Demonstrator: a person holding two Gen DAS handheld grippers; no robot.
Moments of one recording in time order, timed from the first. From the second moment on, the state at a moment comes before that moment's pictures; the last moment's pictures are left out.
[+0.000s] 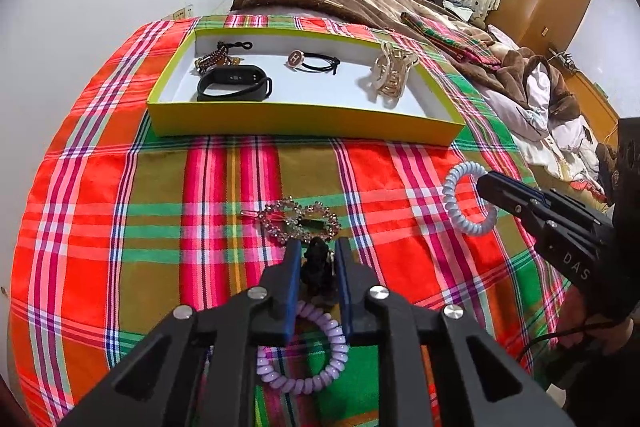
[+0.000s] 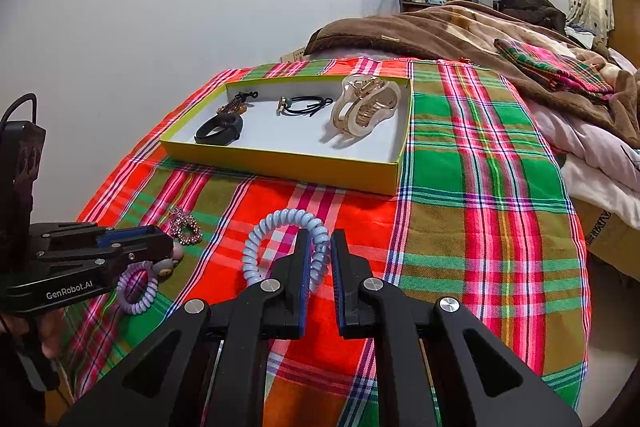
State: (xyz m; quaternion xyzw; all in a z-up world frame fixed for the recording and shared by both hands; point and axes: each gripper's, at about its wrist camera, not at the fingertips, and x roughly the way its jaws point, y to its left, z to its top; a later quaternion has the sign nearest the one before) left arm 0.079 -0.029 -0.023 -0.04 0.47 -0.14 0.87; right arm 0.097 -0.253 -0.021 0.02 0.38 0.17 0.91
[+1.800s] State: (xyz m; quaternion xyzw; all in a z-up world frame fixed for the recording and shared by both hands) left arm 0.192 0.046 0.016 -0.13 0.42 -0.11 0.89; right arm 0.220 -0.208 0.003 0.01 0.39 0.17 0.91
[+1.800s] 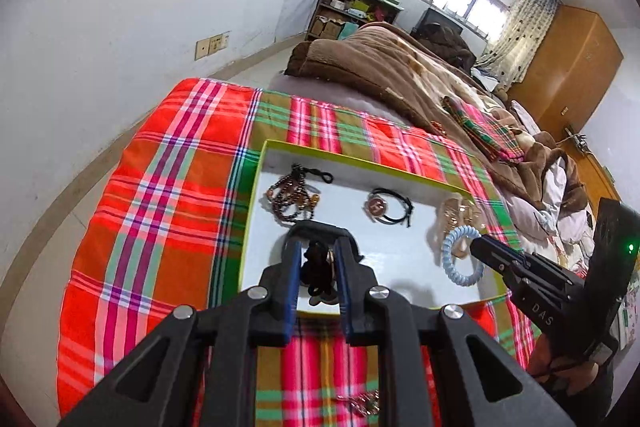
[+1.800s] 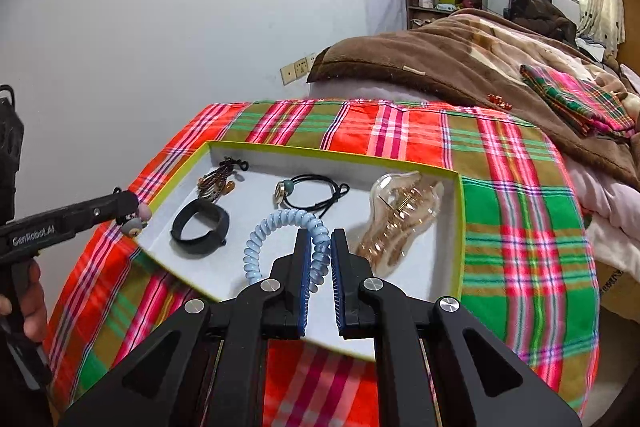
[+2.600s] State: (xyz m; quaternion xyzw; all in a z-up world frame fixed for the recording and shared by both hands) left arm 0.203 0.057 -0.015 -0.13 0.44 -0.09 0.88; right arm 0.266 -0.175 -0.032 0.00 0.43 0.17 0.89
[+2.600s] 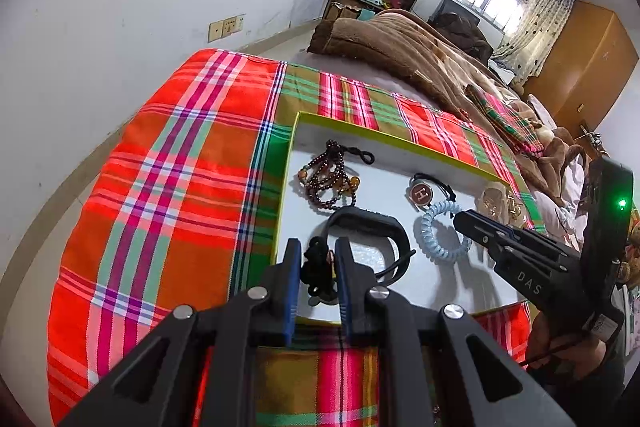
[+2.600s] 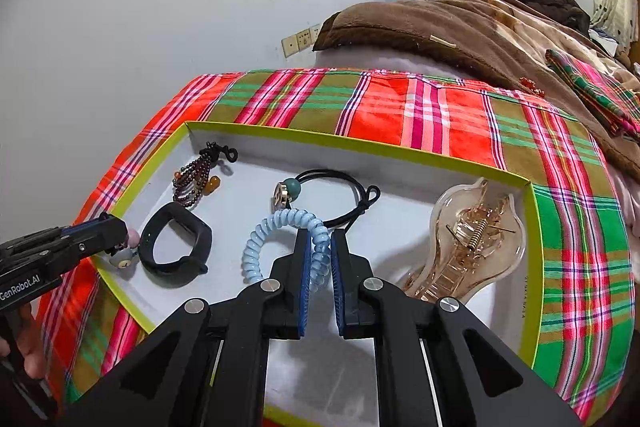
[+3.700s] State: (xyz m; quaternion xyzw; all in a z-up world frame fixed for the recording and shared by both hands) left arm 0.205 0.047 -0.015 -0.10 0.43 -0.08 0.89; right arm 0.268 -0.170 -0.038 -0.02 0.42 0.16 0.89
